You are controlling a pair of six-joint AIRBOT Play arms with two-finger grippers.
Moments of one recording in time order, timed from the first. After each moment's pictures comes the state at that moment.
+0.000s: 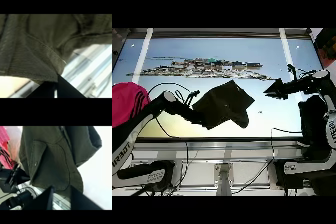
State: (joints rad) left arm -0.23 -1.37 0.85 0.80 -1.23 -1.08; right arm -0.26 -1.54 1.23 -0.71 1.47 1.26
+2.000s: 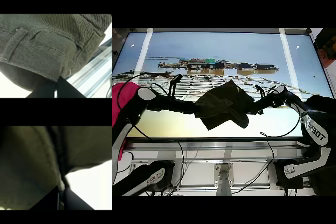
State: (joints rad) left arm -0.12 -1.12 0.85 0.77 -1.14 -1.12; right arm 0.09 -1.63 1.00 -0.71 1.19 1.24
